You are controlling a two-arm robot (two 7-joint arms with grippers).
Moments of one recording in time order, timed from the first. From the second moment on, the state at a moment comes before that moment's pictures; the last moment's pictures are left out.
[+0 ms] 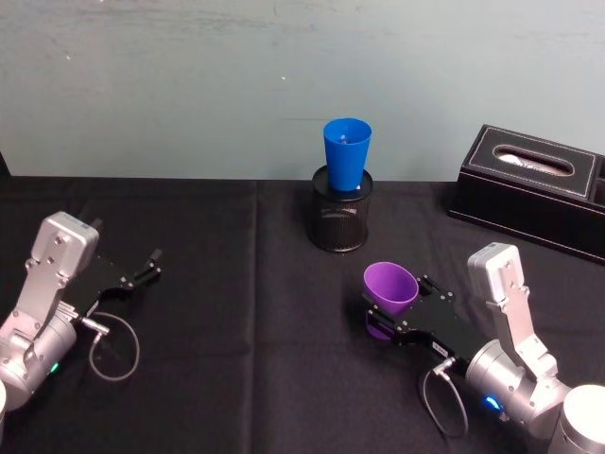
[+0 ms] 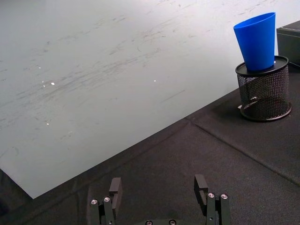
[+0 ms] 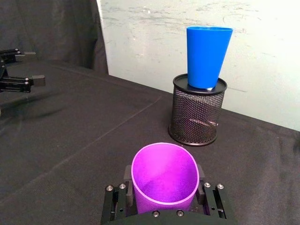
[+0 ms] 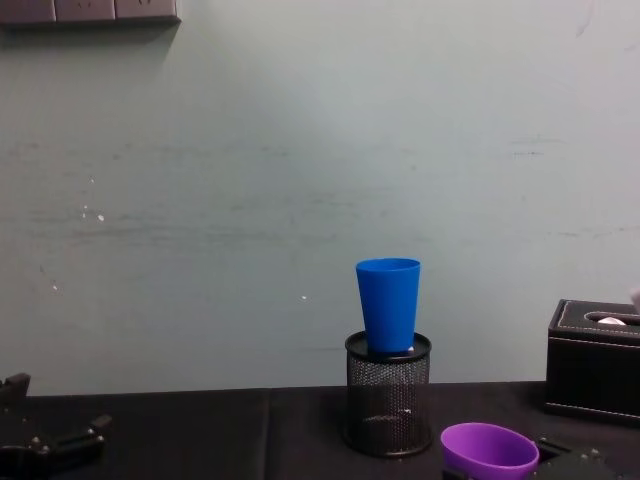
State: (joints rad) left arm -0.20 0.60 0.45 -1.41 -0.25 -0.12 0.03; right arm 0.18 0.33 -0.35 -1.34 0.24 -0.08 0.37
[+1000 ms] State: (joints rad) left arm -0.20 0.60 0.45 -1.41 -0.25 -0.12 0.03; right arm 0.17 0.33 -0.33 -1.37 0.23 -0.11 0.38
